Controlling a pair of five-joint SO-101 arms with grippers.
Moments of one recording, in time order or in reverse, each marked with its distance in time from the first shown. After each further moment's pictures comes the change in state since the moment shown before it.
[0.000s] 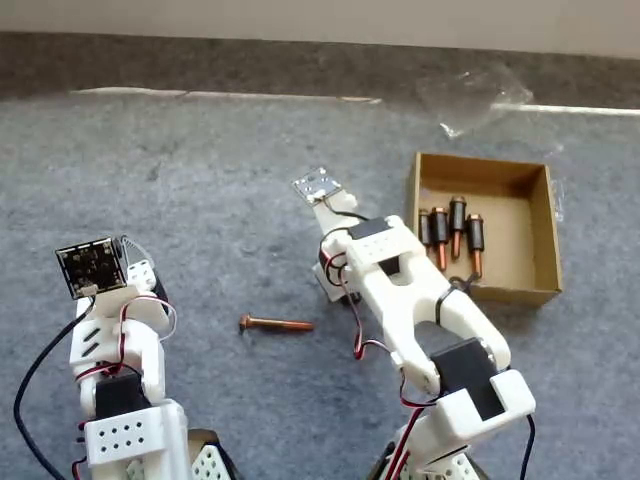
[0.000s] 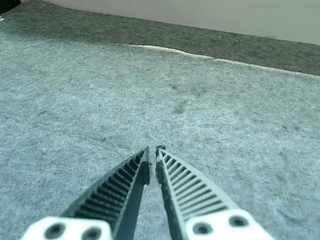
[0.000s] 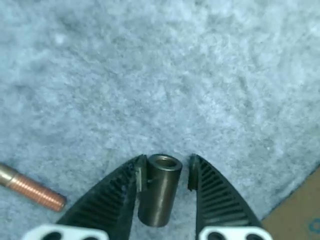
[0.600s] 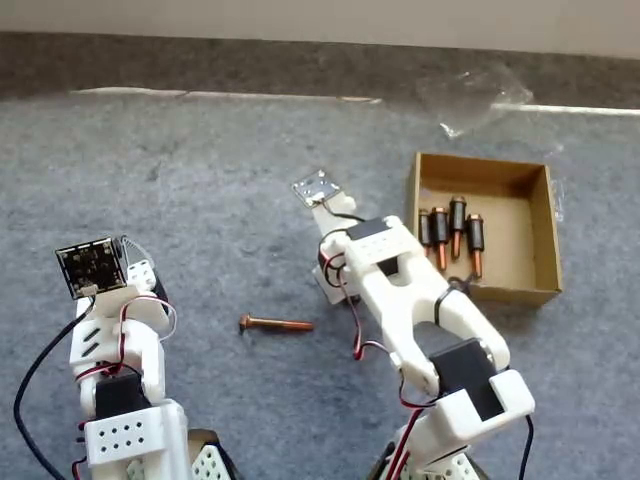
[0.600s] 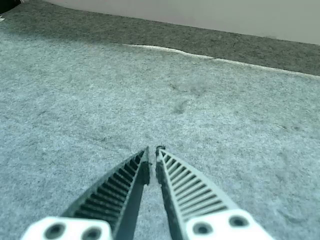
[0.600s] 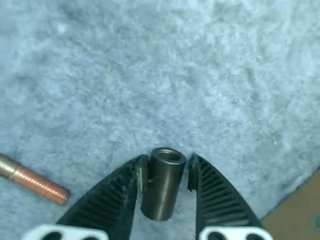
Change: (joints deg) left arm 0.0 0.0 0.0 0.0 0.0; right arm -1.1 0.0 0.0 1.5 0.0
